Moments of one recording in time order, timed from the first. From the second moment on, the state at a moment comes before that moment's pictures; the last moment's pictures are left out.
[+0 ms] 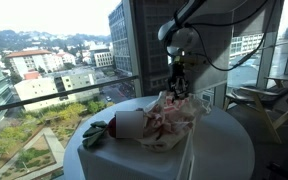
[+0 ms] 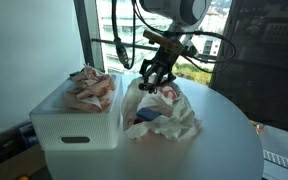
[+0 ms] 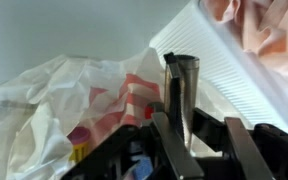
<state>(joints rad) -0.15 0.52 -0.02 -1.55 0.26 1.64 -0.06</state>
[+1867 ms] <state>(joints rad) 0.15 0.49 0.17 -1.61 0.16 1.77 -0.23</state>
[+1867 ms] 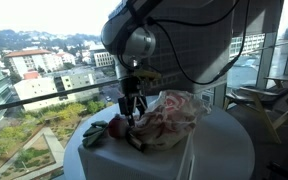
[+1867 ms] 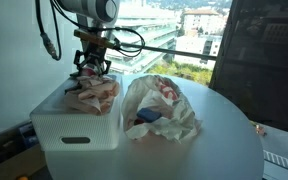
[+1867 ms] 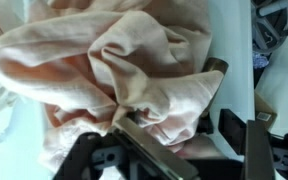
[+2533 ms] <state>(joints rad) -0.07 0.36 0.04 -1.59 0.26 1.69 -0.21</state>
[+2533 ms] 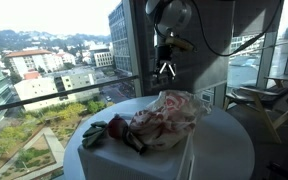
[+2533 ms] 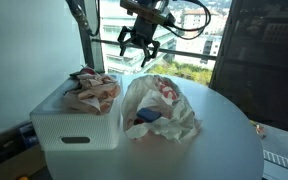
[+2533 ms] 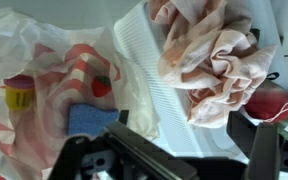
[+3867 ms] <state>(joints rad) -0.10 0.73 0.00 -1.62 0.18 2.03 -0.19</state>
